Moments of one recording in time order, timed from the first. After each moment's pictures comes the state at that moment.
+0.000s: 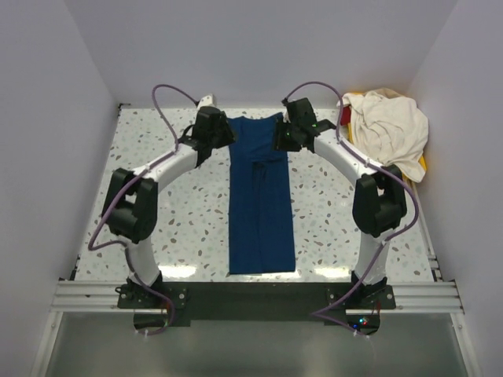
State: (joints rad) left arm -0.41 1.80 1.31 -0.05 -0.13 -0.65; right arm 0.42 1.97 1.69 -0.54 -0.04 0.38
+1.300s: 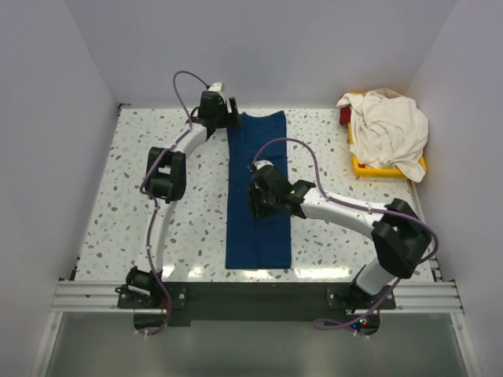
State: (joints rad) left arm -0.26 2.61 2.19 -0.11 0.07 -0.36; right arm 0.88 1.63 1.09 -0.39 0.09 0.52
